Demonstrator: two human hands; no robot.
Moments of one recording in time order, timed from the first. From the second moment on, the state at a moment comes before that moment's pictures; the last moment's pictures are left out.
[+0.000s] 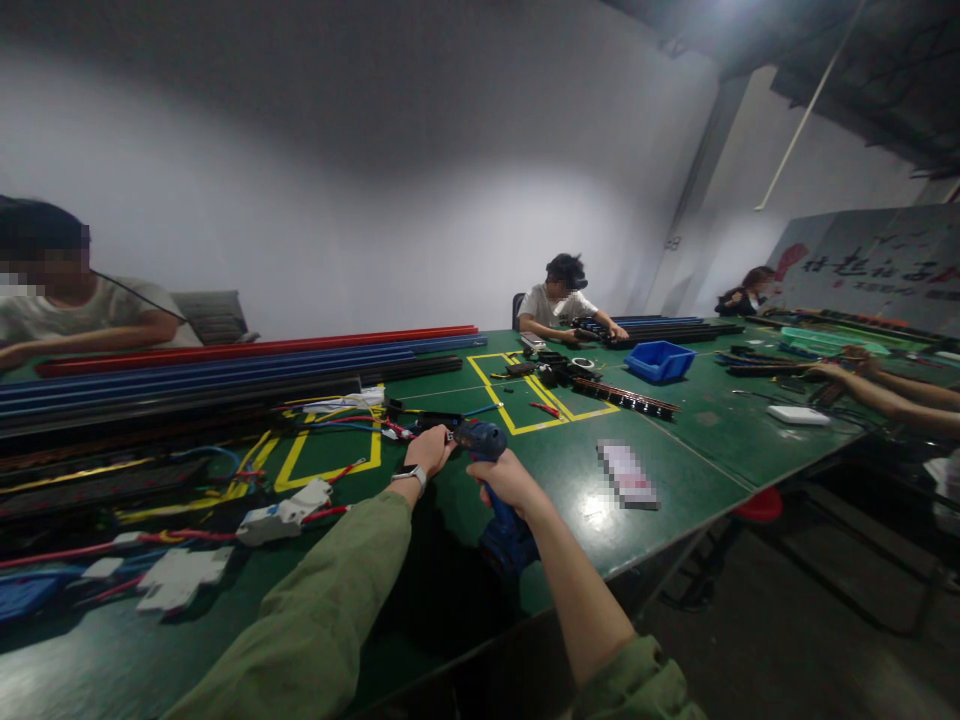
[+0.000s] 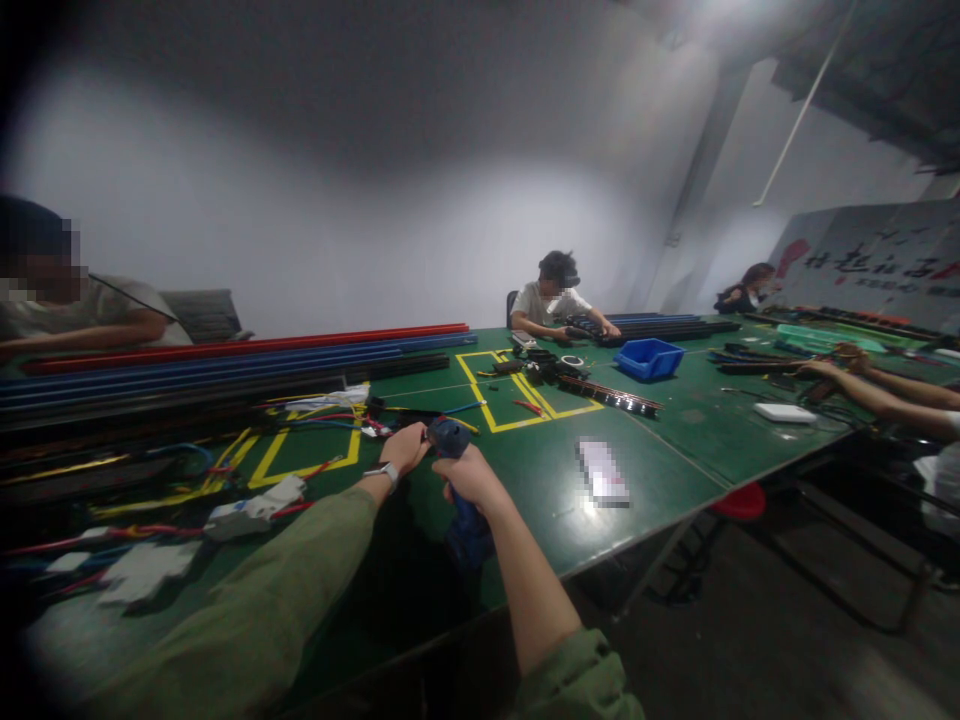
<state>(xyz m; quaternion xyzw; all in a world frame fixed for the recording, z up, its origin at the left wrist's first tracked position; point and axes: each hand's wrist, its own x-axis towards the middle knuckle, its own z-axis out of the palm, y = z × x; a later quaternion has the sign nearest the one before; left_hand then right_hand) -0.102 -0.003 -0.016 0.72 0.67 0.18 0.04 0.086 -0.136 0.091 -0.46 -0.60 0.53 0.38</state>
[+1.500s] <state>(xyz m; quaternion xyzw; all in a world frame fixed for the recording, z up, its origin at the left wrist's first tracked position) -0.101 -0.008 -0.012 0.72 0.67 0.18 0.04 0.087 -0.136 0.090 -0.46 -0.60 0.53 0.38</state>
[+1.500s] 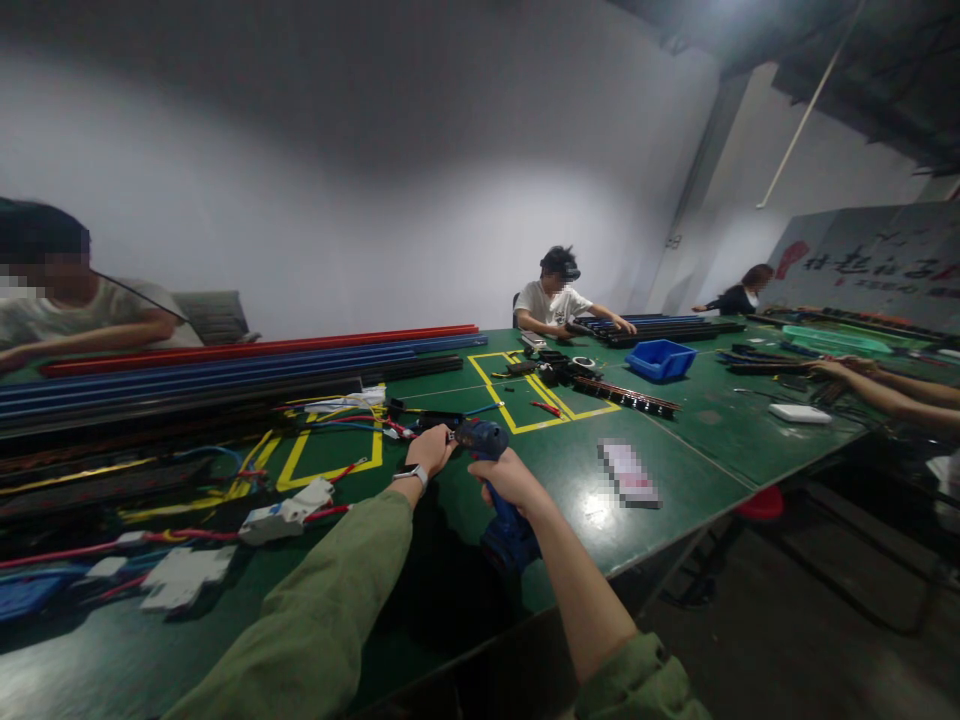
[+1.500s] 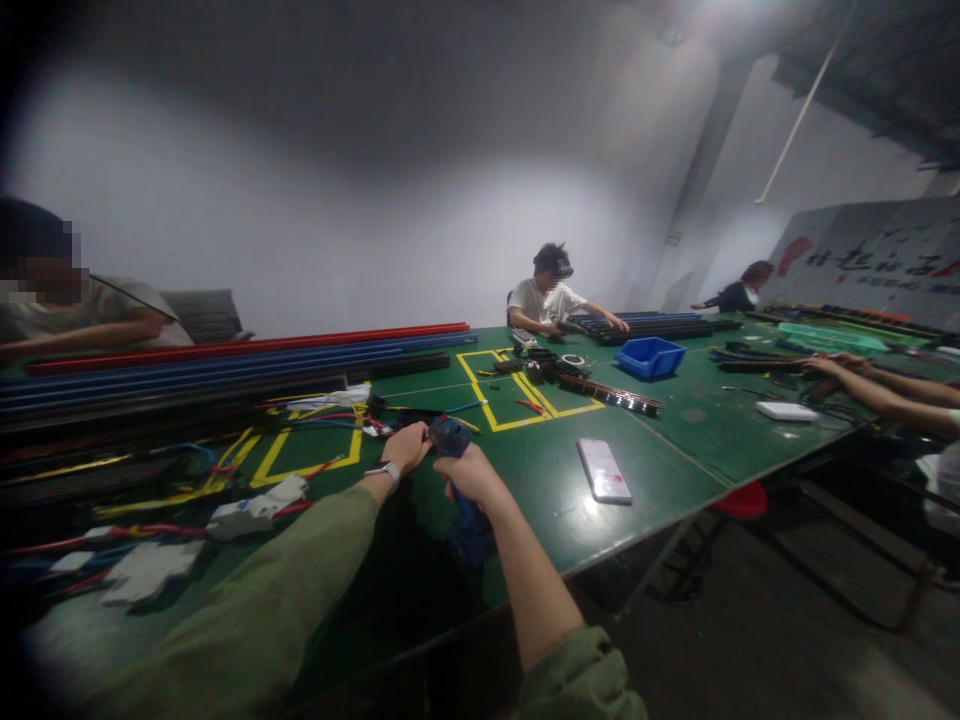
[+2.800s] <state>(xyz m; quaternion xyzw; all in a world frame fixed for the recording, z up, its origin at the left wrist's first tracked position) -0.101 -0.008 -0.012 0.72 0.67 0.17 0.04 0.088 -0.131 0.083 -0.45 -0.60 0.54 0.38</state>
